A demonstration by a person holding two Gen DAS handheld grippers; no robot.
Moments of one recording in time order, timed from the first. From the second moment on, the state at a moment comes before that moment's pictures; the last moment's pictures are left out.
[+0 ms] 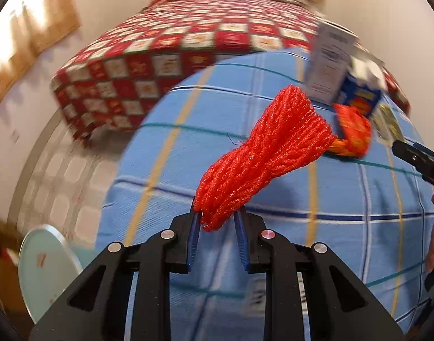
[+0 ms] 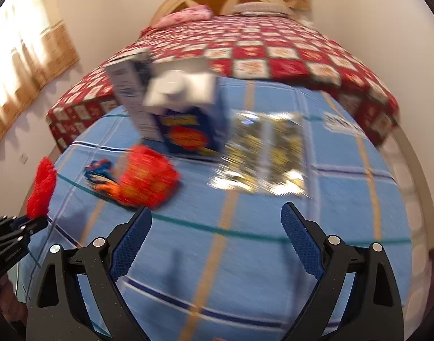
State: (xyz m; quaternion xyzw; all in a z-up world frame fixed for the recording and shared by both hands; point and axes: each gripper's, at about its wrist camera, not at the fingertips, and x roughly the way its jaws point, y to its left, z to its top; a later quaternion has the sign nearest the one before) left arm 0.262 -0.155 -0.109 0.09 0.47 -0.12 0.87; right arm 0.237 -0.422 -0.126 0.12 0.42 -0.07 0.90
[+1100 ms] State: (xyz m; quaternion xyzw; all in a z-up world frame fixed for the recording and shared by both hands) left arm 0.183 -0.073 -0.099 0.06 0.47 -0.08 0.88; right arm 0.206 -0.331 -0.116 0.14 0.40 0.01 0.90
